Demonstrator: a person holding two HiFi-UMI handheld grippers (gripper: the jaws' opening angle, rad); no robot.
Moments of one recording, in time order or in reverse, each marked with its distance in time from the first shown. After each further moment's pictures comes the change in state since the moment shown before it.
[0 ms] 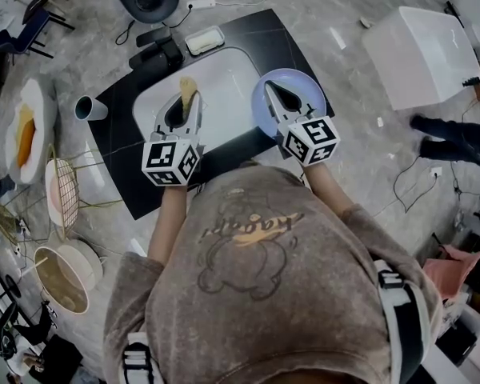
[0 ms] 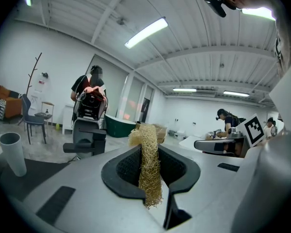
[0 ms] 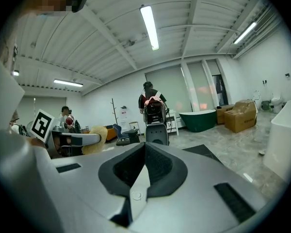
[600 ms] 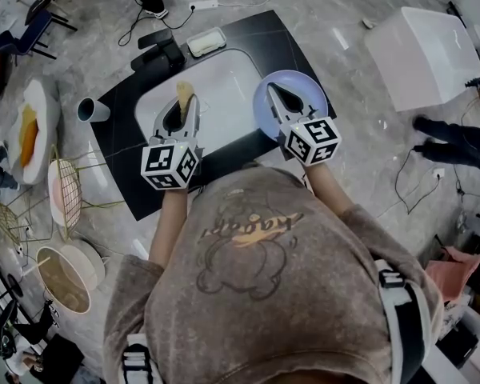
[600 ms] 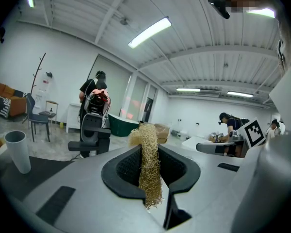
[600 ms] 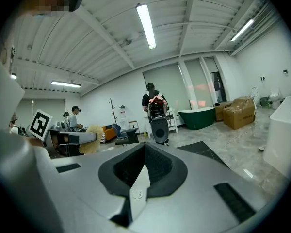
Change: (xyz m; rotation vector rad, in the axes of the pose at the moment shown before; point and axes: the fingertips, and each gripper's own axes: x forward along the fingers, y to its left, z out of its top) left arm -0.006 0.006 0.000 -0.024 0.004 0.039; right arm -0.001 -0.010 -0.006 0.026 0.016 -0.012
